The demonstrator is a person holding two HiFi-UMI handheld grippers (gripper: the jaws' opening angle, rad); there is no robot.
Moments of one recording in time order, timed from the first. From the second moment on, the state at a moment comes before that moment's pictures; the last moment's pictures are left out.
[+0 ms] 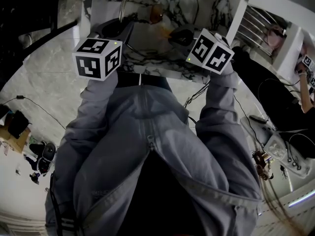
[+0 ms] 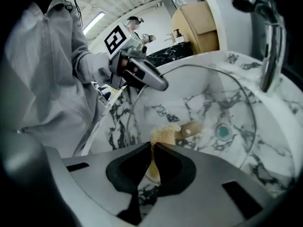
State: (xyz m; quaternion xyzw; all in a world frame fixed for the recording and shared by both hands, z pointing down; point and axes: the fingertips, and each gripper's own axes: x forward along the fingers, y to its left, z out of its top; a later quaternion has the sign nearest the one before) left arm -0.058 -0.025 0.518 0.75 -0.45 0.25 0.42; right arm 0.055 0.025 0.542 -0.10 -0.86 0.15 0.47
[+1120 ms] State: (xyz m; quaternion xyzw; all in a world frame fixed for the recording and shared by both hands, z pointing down) left arm -0.058 -0.027 0.519 0.74 -0.45 0.26 0.43; right arm 0.078 -0.136 0.592 0.13 -0.80 -0.06 0.59
